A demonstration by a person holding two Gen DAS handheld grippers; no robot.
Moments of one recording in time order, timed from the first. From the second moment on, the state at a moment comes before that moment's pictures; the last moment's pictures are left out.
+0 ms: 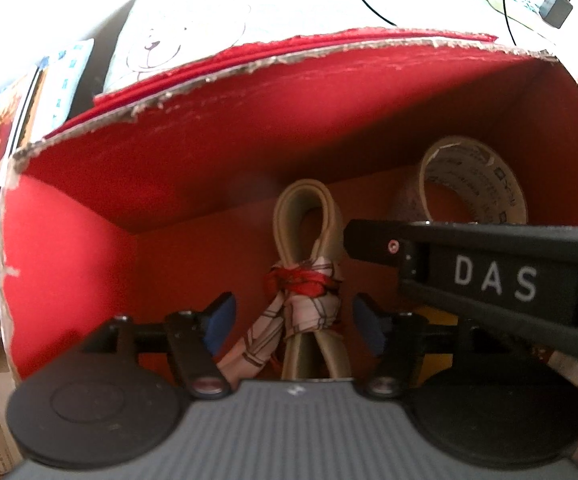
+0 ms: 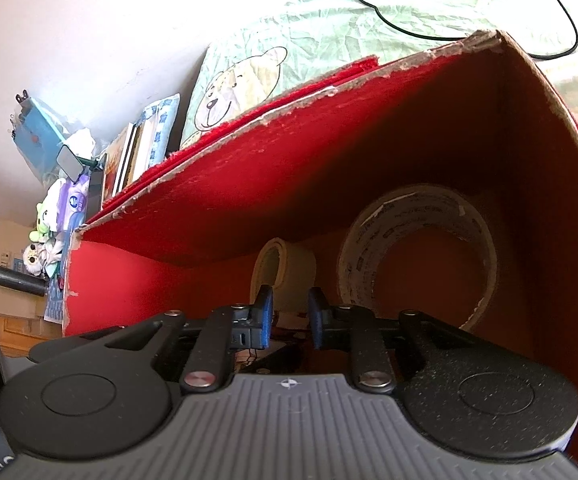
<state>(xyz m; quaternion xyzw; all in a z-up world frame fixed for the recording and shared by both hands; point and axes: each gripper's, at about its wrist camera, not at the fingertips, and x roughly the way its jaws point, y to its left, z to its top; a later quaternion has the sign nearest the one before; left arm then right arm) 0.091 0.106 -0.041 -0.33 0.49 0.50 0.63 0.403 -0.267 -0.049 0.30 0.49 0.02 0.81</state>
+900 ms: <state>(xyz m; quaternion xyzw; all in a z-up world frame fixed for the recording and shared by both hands) 0.082 0.103 -0.020 -0.35 0.47 0.51 0.63 0.370 -0.293 -0.024 0.30 0.55 0.04 0.78</state>
